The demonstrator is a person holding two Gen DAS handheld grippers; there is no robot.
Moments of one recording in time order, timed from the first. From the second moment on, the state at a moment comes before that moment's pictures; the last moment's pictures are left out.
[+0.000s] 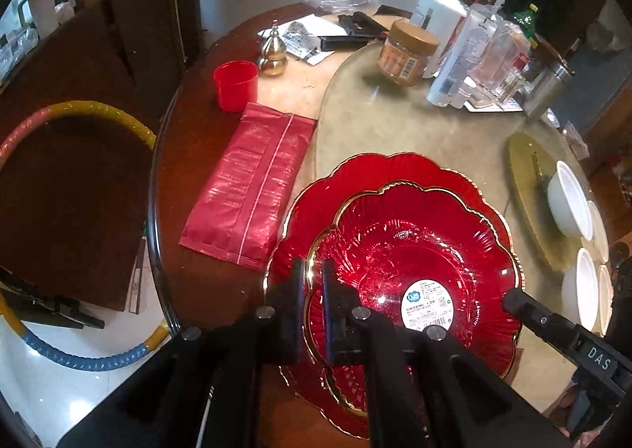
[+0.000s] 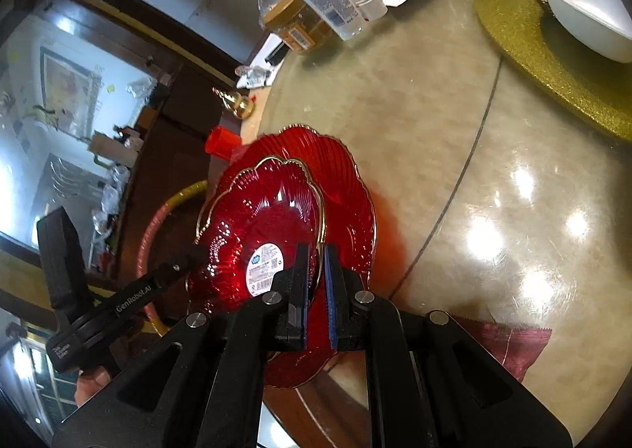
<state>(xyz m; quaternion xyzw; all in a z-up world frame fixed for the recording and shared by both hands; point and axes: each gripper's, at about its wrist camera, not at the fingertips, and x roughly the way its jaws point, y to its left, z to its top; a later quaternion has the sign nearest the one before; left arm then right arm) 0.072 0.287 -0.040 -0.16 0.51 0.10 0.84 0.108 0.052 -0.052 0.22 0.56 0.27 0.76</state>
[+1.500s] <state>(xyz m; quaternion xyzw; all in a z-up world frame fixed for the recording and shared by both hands) 0.071 0.072 -0.006 -0.13 0.45 -0.08 0.88 0.015 -0.241 -0.040 0.45 0.42 0.15 0.77</state>
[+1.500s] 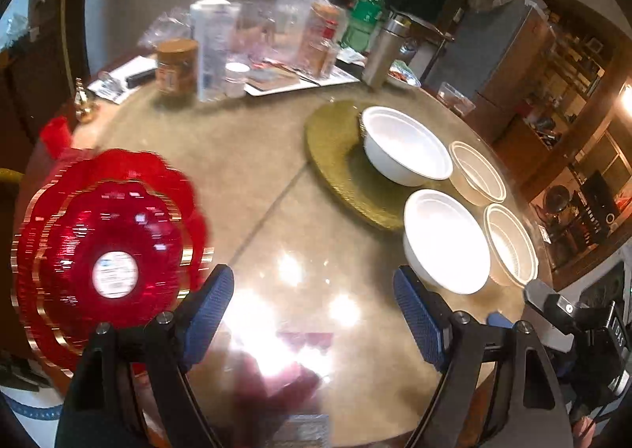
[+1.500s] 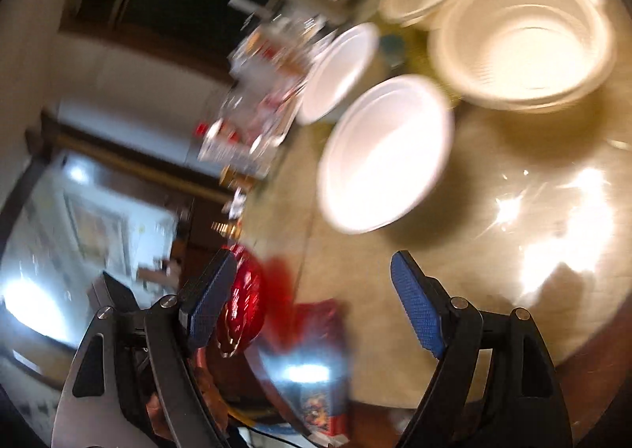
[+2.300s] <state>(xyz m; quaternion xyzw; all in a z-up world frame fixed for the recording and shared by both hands) 0.129 -0.022 -0.043 -0.10 0.50 -0.10 0.85 0.061 -0.269 -0.060 0.47 0.44 0.09 0.76</state>
